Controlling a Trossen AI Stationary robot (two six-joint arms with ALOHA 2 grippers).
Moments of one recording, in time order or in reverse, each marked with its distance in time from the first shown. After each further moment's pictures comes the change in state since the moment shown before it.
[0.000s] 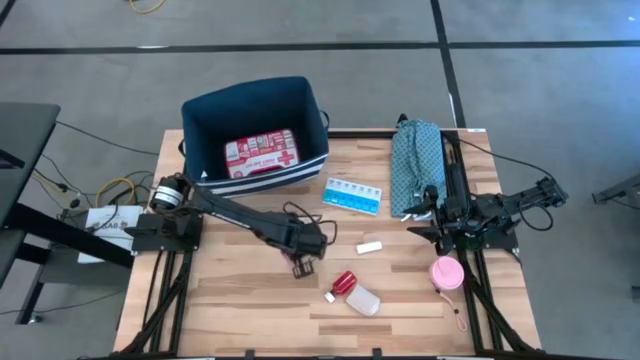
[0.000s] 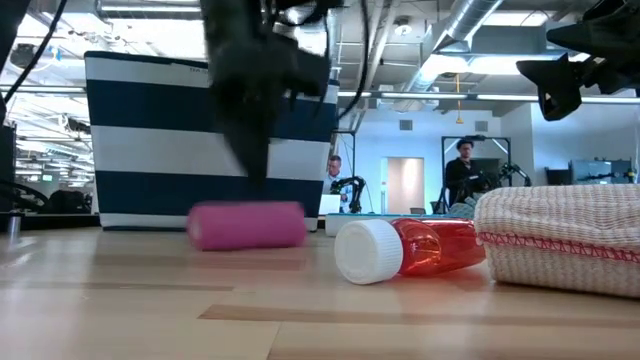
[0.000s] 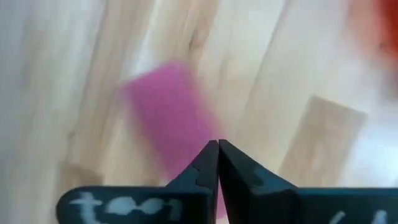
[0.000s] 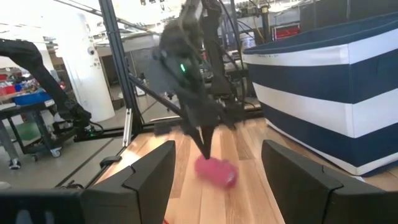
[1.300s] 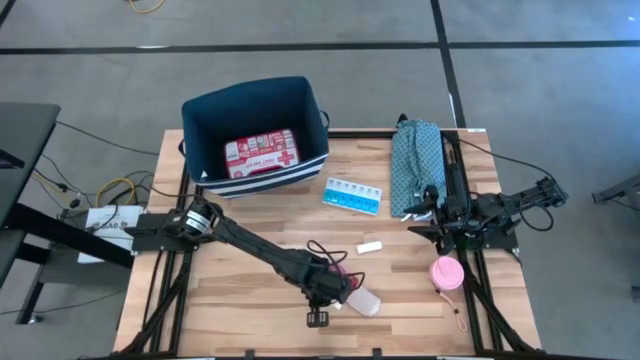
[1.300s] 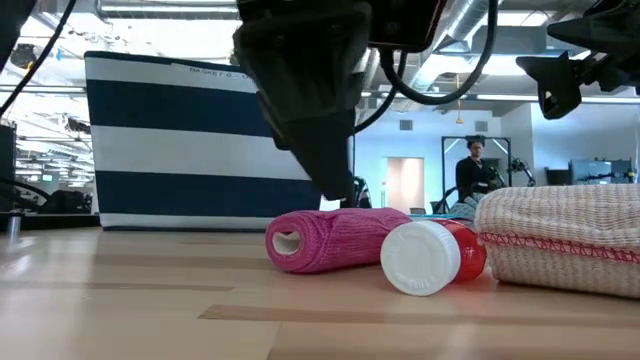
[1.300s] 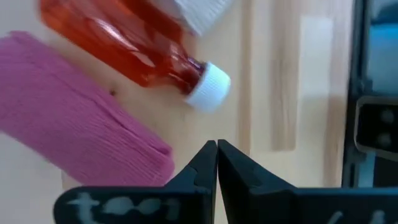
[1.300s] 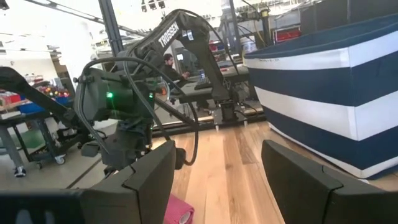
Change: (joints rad) left arm -0.176 0.285 0.341 0.096 0.300 0.111; right arm 0.000 0.000 0.000 0.023 -0.003 0.018
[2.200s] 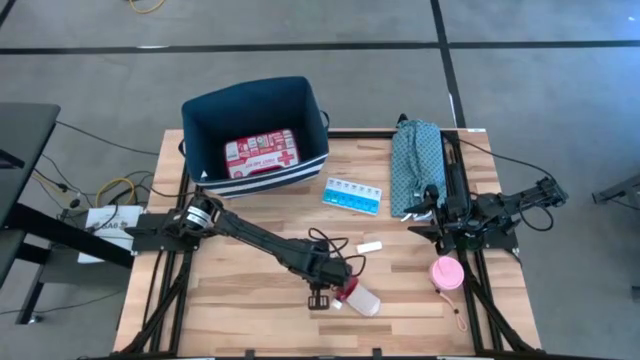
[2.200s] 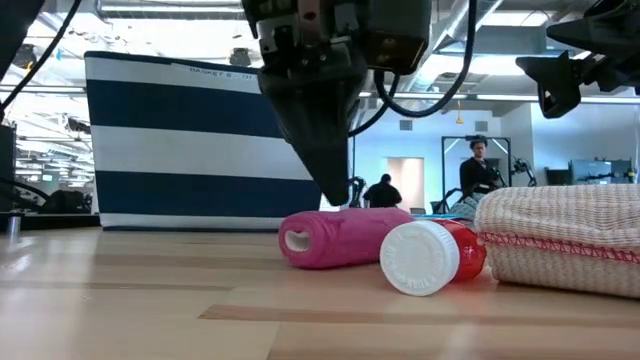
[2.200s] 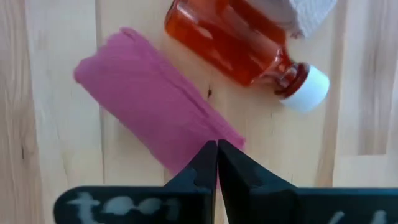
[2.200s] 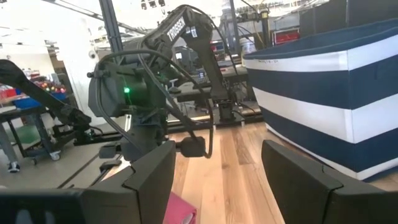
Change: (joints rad) left arm 0.055 -0.013 0.001 -0.079 -0.155 0.065; right arm -0.001 0.000 0.000 -0.004 0.003 -0.027
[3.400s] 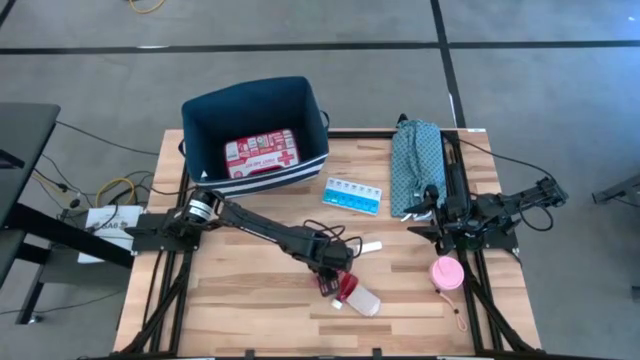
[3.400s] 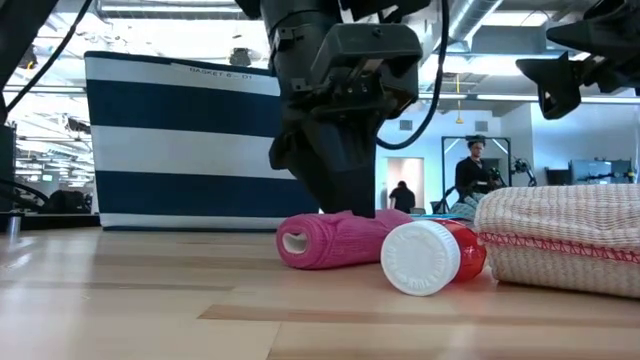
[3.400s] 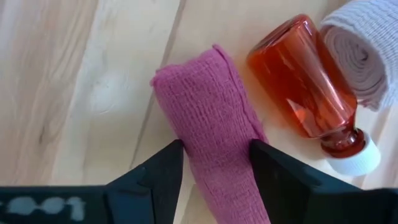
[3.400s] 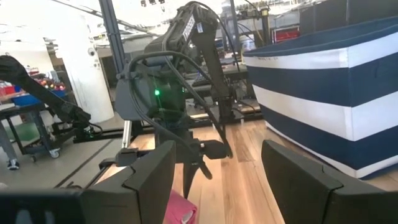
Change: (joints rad) left arm 0.085 -0.004 -0.083 0.074 0.010 -0.242; right arm 0.000 0.000 0.000 -0.011 0.000 0.000
